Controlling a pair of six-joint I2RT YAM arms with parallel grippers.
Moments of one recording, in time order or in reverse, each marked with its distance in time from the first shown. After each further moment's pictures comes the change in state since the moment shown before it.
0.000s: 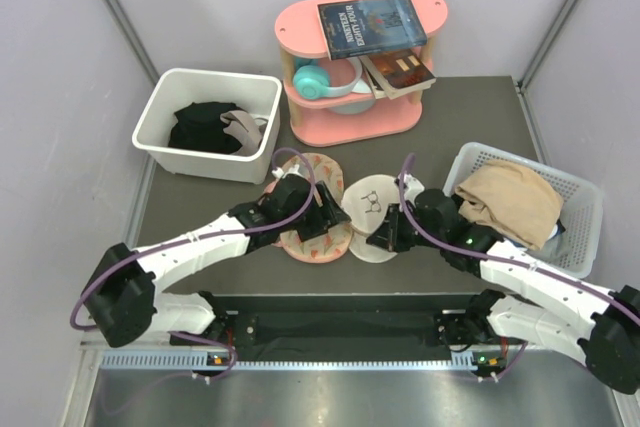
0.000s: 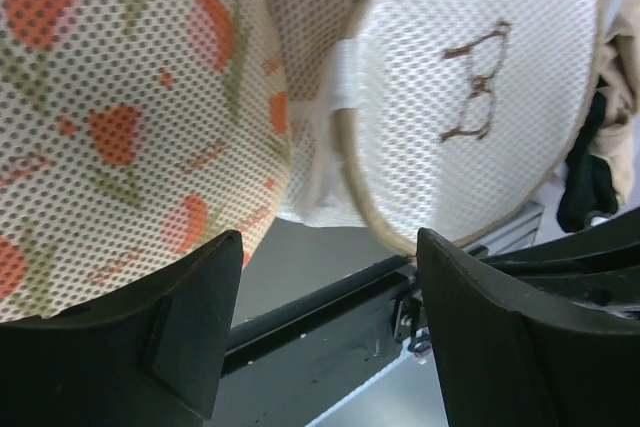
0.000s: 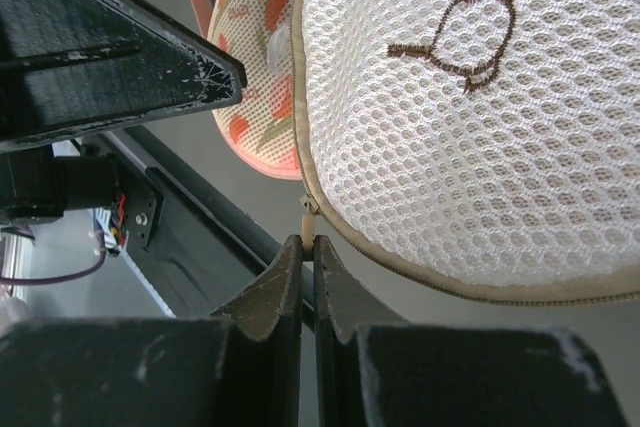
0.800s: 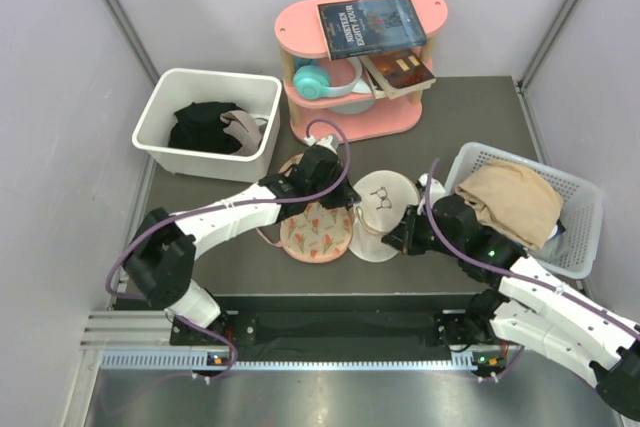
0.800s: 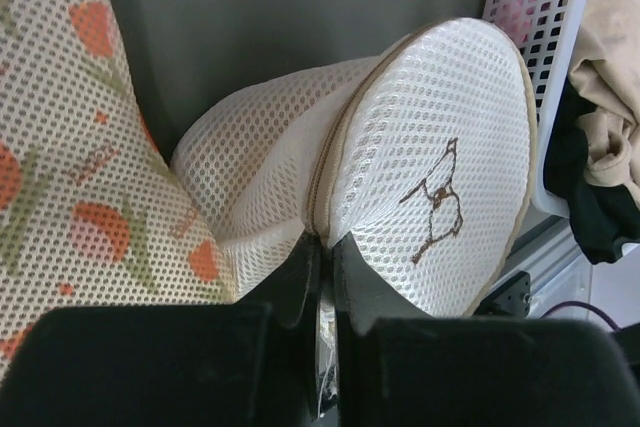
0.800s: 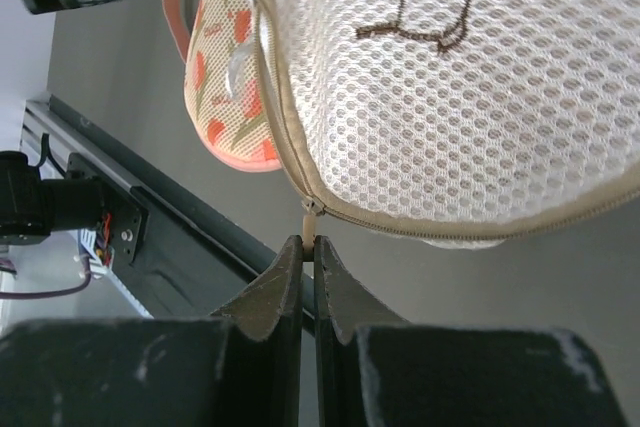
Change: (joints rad) left arm 0.010 0.271 0.280 0.048 0.009 0.233; right arm -0.020 -0.183 -0.013 -0.150 0.090 -0.001
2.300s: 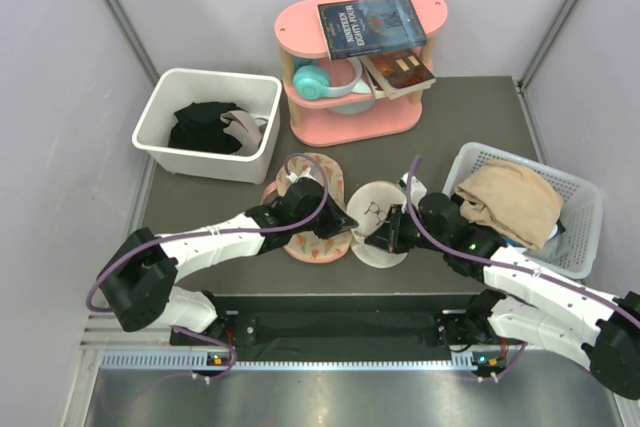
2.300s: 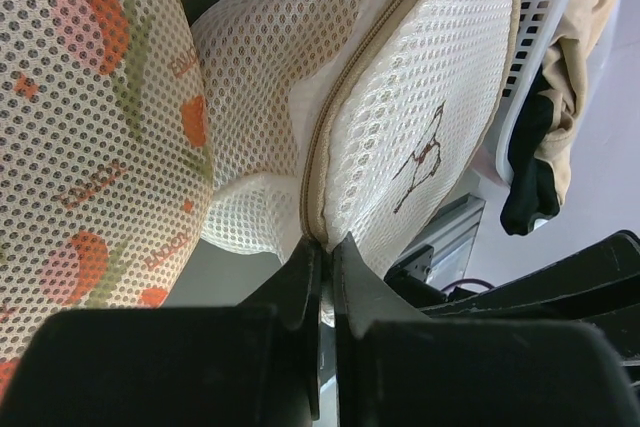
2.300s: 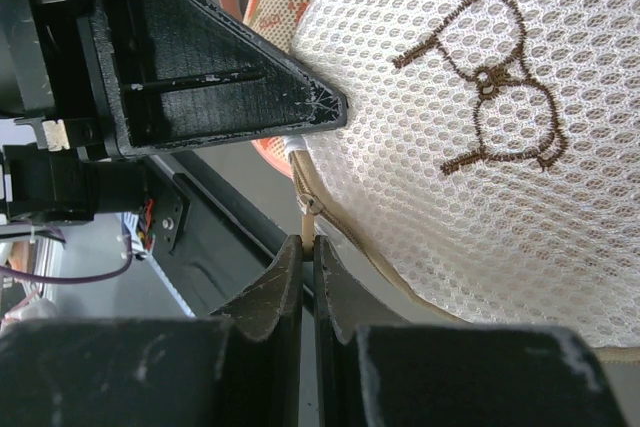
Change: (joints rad) left arm -0.056 -0.158 -0.299 0.175 0.025 -0.370; right arm 0.040 0.151 -0.019 0.211 -0.094 0.054
